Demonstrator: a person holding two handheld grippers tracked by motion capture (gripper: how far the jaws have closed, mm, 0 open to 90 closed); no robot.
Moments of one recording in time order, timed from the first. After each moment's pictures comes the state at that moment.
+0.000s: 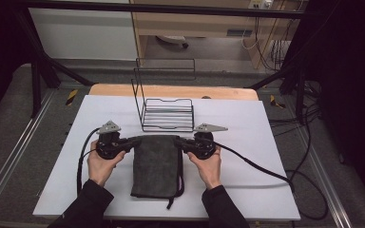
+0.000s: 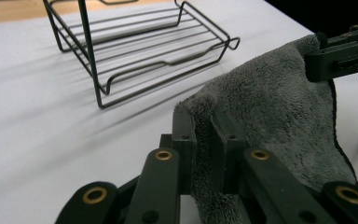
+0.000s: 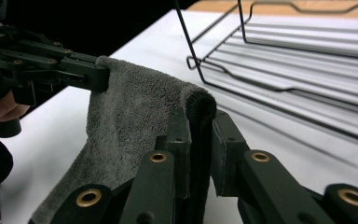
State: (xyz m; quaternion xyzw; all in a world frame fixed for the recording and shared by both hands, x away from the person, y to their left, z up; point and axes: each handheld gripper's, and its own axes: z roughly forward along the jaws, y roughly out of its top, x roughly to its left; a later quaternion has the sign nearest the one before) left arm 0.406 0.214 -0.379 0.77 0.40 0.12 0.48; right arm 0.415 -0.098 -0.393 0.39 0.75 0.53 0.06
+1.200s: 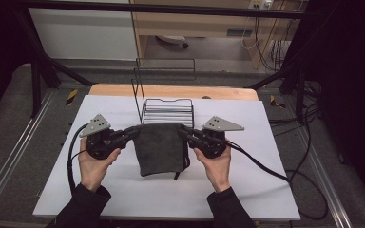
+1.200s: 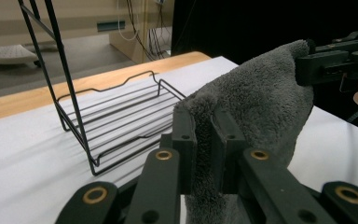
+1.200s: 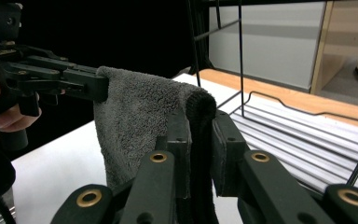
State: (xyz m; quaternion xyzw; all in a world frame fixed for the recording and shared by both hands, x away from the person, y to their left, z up) left arm 0.372 0.210 -0.320 0.74 0.35 0.18 0.55; right arm 0.382 -0.110 -0.326 0.33 0.72 0.60 0.15
